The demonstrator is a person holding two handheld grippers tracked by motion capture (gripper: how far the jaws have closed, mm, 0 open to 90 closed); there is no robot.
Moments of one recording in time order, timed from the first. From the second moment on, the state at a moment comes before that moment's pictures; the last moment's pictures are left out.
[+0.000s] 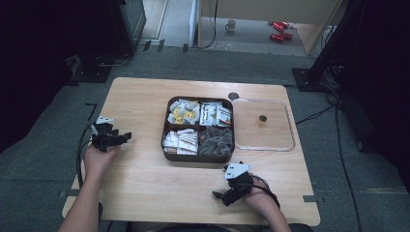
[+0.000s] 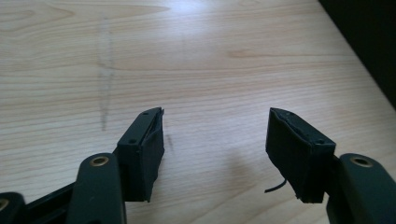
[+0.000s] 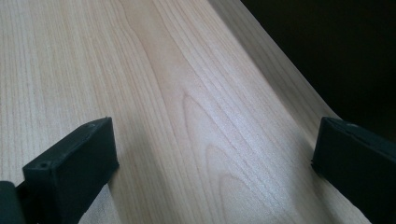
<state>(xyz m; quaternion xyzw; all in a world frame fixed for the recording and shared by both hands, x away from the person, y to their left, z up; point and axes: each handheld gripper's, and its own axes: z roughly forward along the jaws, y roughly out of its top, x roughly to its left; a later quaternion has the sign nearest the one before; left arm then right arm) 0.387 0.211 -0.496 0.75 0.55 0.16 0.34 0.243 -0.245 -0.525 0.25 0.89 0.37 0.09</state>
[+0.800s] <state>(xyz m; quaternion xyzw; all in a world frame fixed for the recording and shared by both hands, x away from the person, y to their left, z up) 0.376 0.165 -0.460 0.80 0.45 0.12 0.38 0.243 -0.245 -0.525 0.25 0.89 0.37 0.09</state>
